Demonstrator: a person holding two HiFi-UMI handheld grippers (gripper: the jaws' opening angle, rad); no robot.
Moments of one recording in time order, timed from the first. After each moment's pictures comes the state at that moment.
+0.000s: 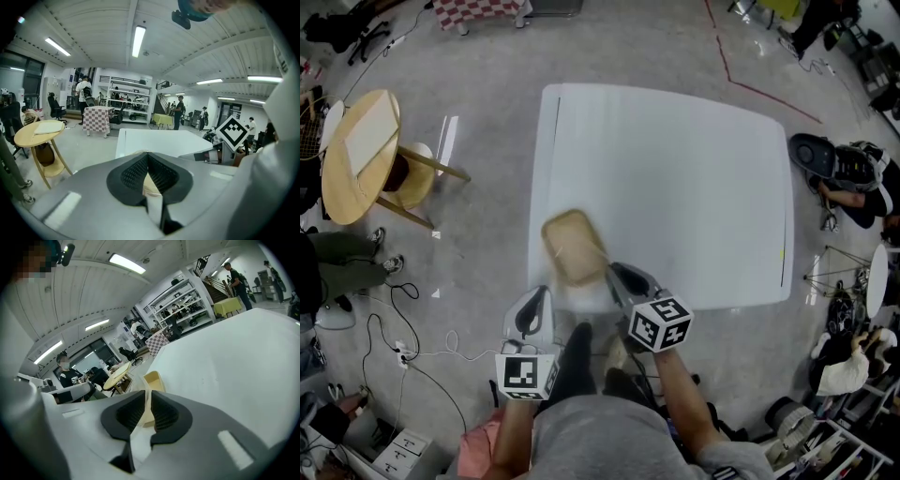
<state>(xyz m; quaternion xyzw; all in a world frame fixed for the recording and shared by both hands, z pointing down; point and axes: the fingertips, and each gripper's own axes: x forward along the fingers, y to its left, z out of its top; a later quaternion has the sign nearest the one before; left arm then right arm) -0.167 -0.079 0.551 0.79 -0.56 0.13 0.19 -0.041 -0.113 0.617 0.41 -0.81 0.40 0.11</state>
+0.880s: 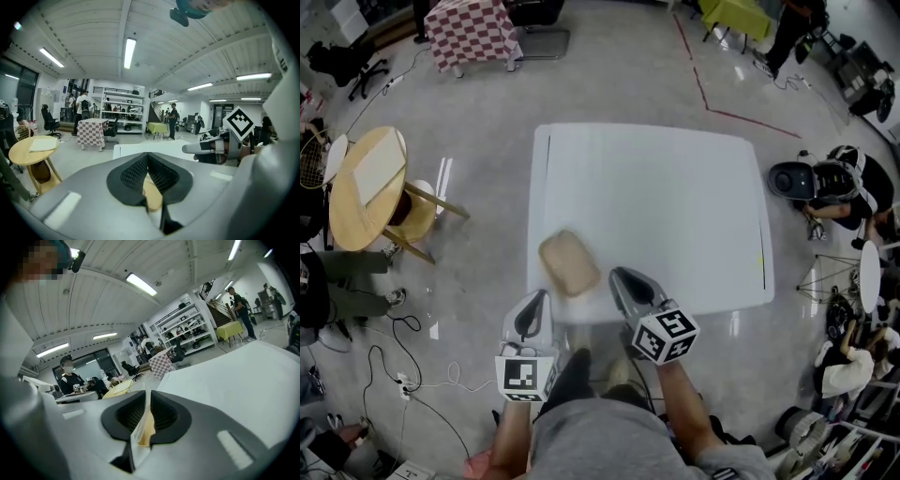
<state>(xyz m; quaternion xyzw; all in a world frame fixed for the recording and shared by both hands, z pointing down) -0.155 -0.085 0.483 0.82 -0.55 0.10 0.13 -0.018 -0.117 0.510 0.45 -0.84 0.31 0.04</state>
